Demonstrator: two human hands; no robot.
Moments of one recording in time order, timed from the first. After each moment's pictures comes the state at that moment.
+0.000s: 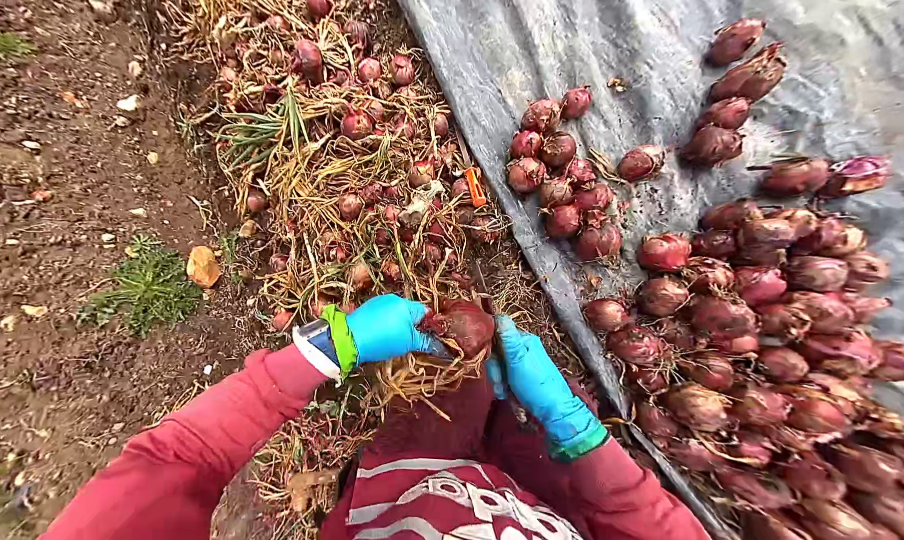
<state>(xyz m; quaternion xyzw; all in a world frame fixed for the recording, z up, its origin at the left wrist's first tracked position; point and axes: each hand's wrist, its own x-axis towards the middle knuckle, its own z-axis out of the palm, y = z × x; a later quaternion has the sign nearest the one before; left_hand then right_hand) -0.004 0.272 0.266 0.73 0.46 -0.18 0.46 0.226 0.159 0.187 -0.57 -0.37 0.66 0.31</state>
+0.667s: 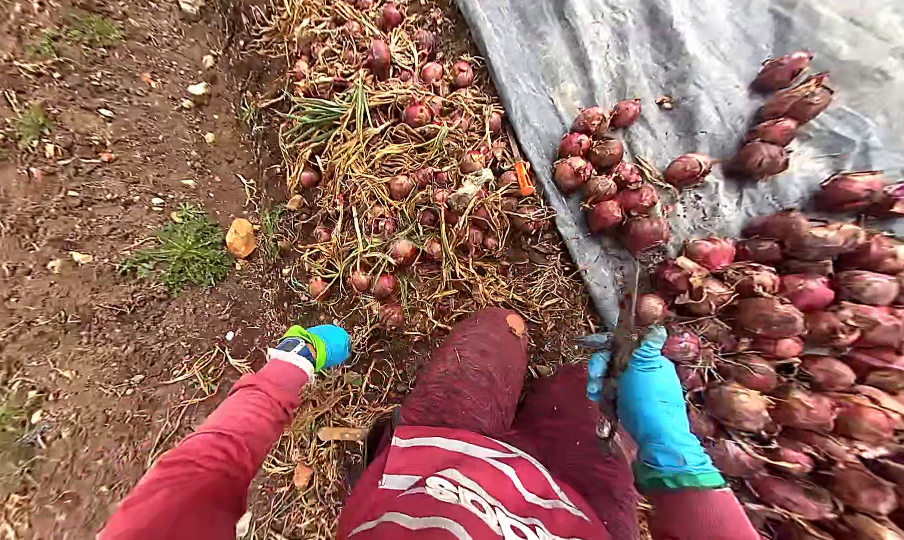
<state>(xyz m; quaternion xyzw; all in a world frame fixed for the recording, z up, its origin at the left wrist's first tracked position) -0.211 0.154 0.162 0.62 0.56 -0.45 0.33 0.264 0.083 0.185 -0.70 -0.29 0.54 0.37</state>
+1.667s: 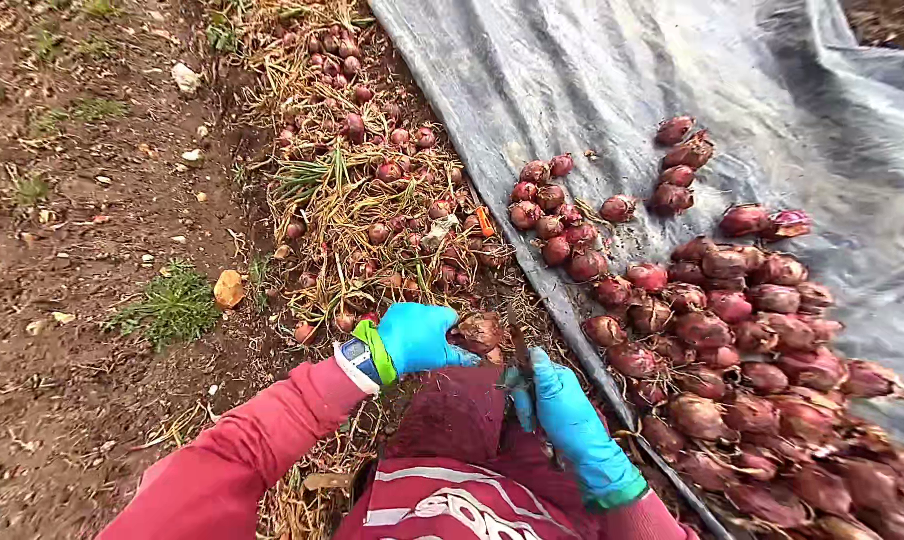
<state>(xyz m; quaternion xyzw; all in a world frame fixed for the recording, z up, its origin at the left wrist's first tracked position) -0.005 0.199 0.308 0.80 0.50 -0.13 0.30 0.217 0.079 0.229 -0.57 -0.42 0.59 0.39</state>
